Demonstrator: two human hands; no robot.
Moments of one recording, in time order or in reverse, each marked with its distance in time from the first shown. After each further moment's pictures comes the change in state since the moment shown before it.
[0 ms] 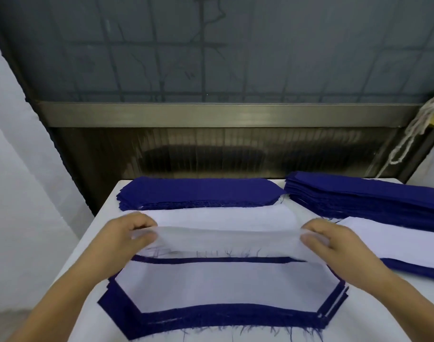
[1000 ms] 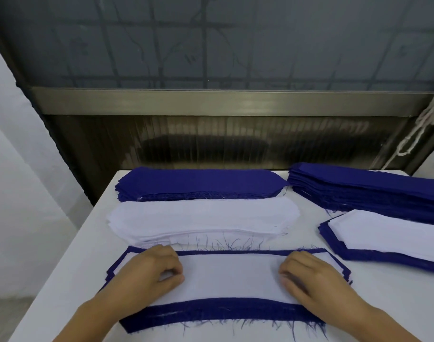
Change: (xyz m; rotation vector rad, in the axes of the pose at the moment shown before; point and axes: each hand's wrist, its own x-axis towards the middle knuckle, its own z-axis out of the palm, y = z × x) left_hand -0.031 -0.023 0.061 0.124 -0.326 0.317; right_hand -0.037 0.007 0.060 -0.247 -0.076 -0.390
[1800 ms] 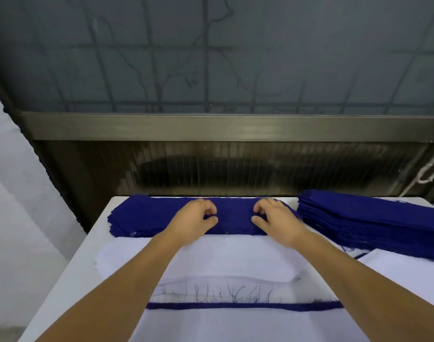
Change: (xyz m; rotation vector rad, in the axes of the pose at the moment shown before) left_hand 0.203 -0.012 -0.029 -0.067 0.129 -0.269; right_hand 0.210 0.081 0.016 0.057 -0.077 0.334
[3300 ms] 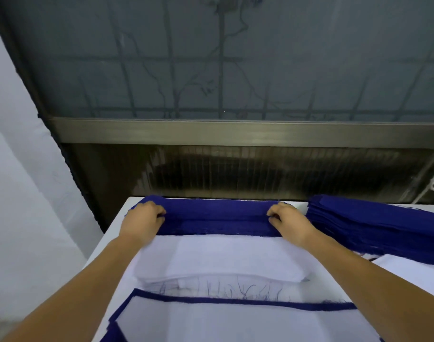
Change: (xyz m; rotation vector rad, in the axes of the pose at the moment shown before) left_hand -0.036 -0.101 -0.061 0.444 0.184 -0.190; right_hand 0.001 -0.001 -0.006 -0.038 0.003 0.031
